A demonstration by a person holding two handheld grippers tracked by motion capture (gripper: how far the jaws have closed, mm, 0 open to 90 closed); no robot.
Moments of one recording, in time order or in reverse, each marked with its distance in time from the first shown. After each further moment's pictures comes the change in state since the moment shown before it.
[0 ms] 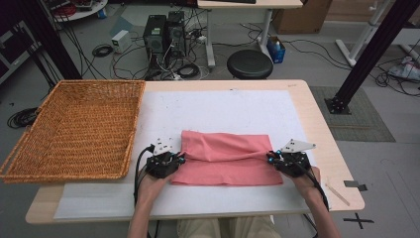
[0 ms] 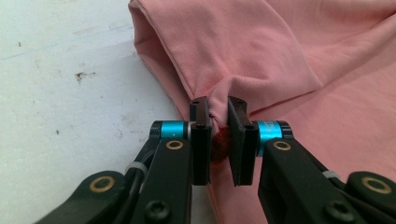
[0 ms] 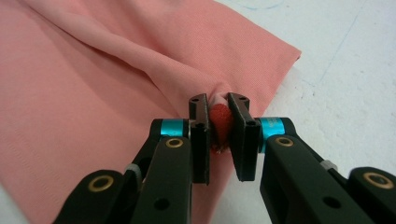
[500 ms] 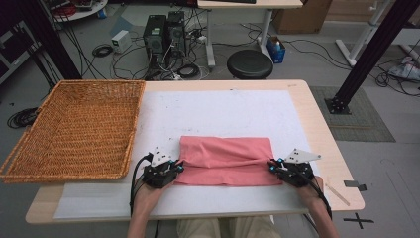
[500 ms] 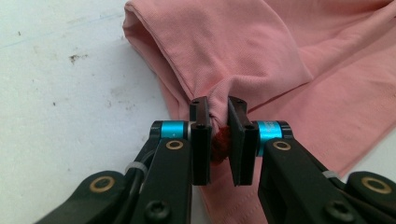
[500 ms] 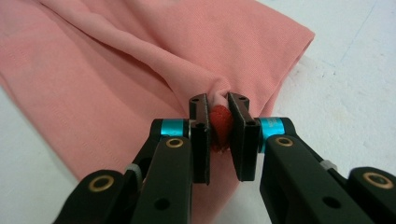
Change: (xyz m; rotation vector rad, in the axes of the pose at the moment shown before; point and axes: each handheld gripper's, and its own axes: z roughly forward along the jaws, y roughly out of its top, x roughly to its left) left arm -0.014 -0.014 -0.019 0.004 0.001 0.043; right arm 0.012 -0.022 -0.013 -0.033 0.037 0.003
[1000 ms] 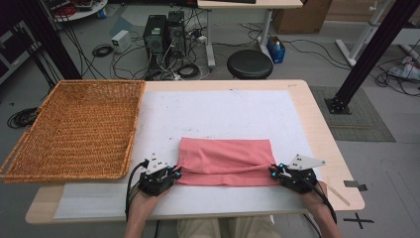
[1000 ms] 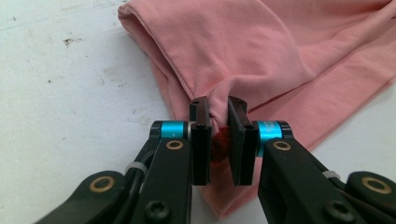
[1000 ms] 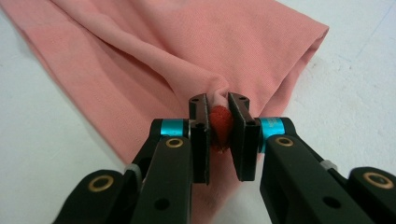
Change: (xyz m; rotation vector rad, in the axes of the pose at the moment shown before) left arm -0.004 -0.012 -0.015 -0.012 -0.026 -0.005; right arm 0.007 -0.009 -0.013 -0.014 0.045 -0.028
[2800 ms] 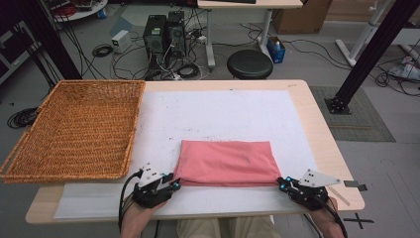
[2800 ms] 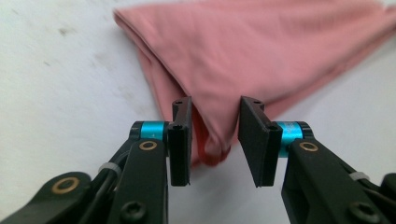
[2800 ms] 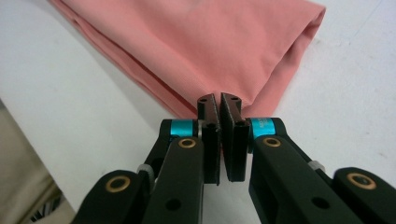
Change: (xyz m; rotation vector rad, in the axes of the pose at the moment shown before) left arm -0.010 -0.010 -0.031 -0.058 -0.022 -0.035; right arm 0.018 -0.027 -0.034 -0.048 0.007 0.019
